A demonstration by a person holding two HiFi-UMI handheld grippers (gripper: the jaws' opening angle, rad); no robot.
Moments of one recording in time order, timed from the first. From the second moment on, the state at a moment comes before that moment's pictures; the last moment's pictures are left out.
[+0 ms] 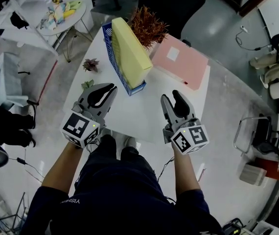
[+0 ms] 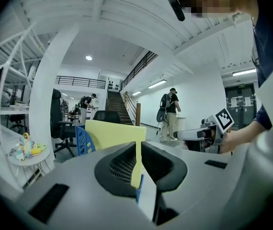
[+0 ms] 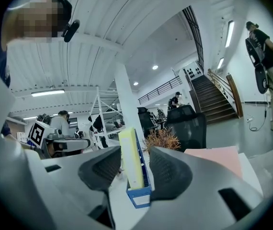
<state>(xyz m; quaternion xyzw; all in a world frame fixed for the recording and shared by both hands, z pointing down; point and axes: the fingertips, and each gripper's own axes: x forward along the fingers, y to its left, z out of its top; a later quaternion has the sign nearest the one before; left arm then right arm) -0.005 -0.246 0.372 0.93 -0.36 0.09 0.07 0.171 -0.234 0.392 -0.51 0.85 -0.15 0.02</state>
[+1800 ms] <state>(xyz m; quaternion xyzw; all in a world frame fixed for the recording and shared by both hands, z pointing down) 0.007 -0.245 0.357 0.93 -0.36 0.08 0.06 0.158 -0.229 0.372 -0.48 0.86 -0.16 0.03</state>
